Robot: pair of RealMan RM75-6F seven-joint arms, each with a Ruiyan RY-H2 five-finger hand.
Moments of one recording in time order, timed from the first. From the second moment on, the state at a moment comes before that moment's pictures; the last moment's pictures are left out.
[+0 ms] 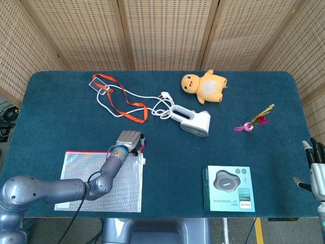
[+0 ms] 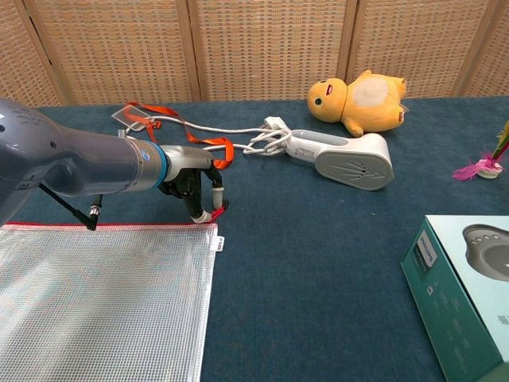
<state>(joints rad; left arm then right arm) -1.18 -1.70 -0.19 -1.33 0.17 0.77 0.71 0.08 -1.14 0.12 -1.44 -1.41 1.46 -0.02</state>
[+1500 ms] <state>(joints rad) -1.24 -1.79 -0.22 -1.27 0.09 0.84 0.76 0.08 -1.13 0.11 -1.44 -1.40 1.44 0.00</state>
